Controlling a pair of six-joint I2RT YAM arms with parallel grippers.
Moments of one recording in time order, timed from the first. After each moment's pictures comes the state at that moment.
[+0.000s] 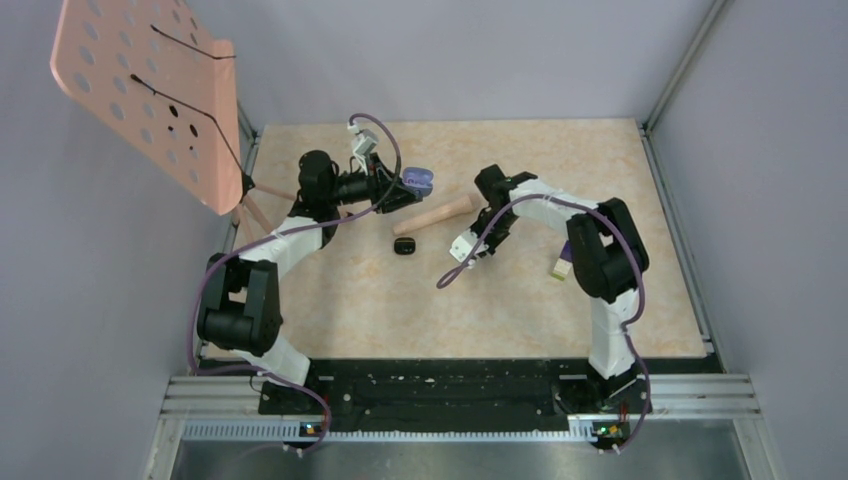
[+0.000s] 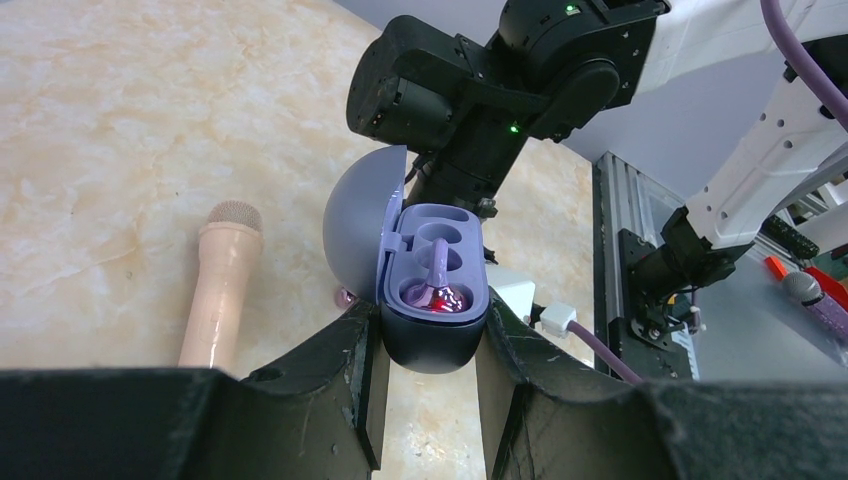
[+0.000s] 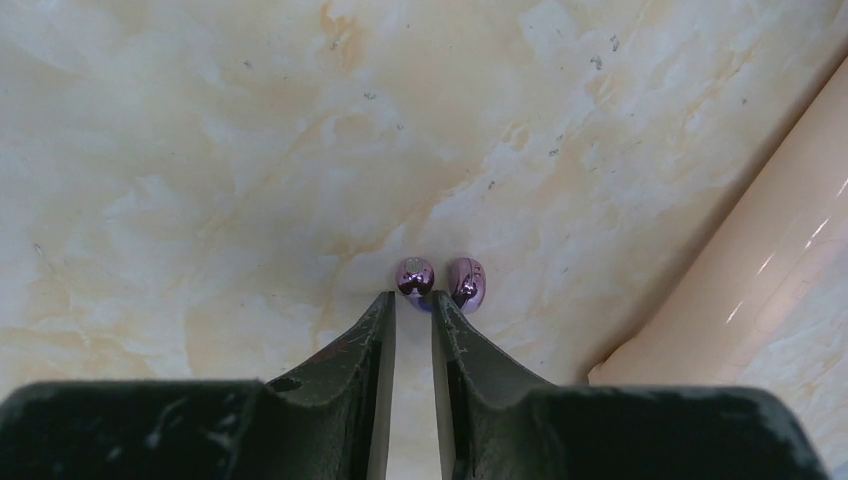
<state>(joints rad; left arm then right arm) -0.20 1.59 0.97 0.63 1.12 -0.44 0.50 2.02 1.46 -0.86 -0.36 -1.92</state>
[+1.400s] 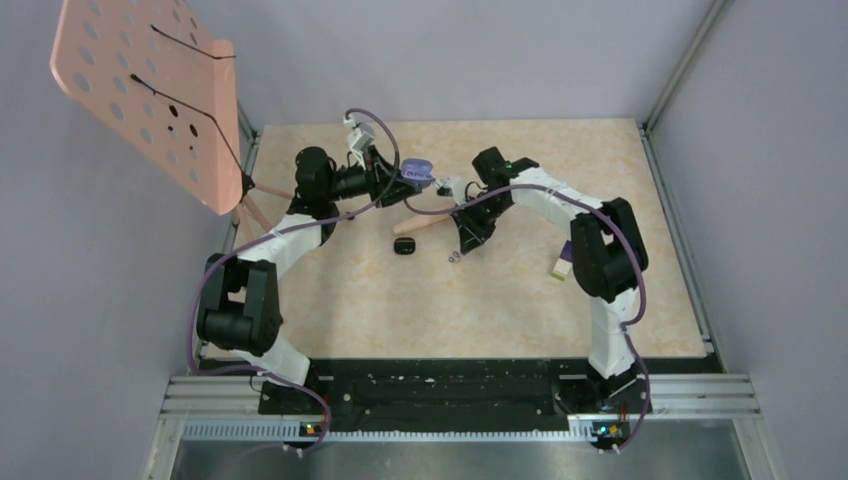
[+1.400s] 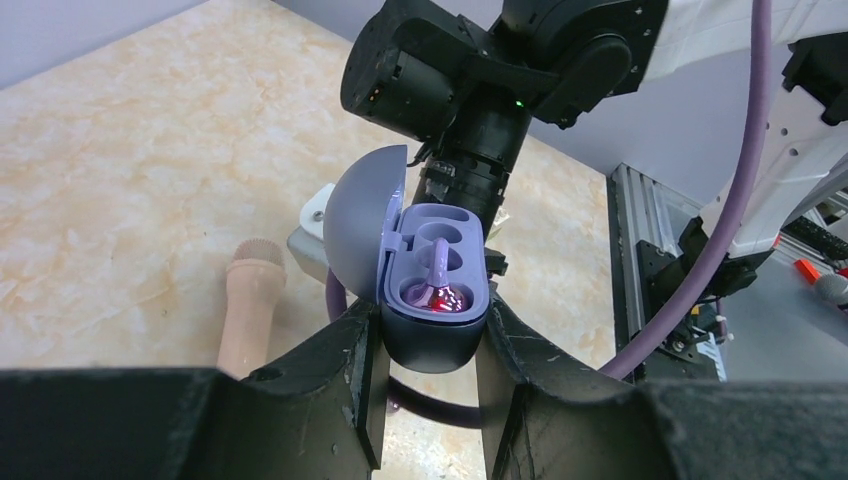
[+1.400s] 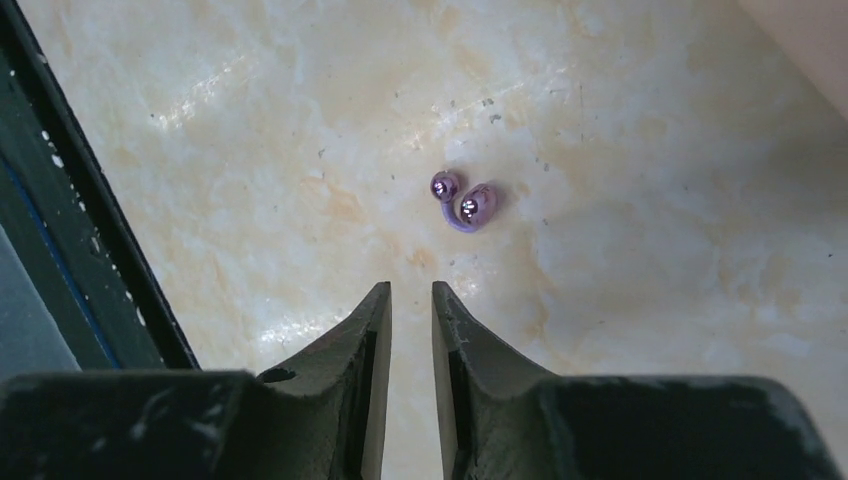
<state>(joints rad) -0.19 1.59 1.00 0.67 1.11 -0.43 0.50 2.03 1.60 -0.86 -0.62 -0.45</state>
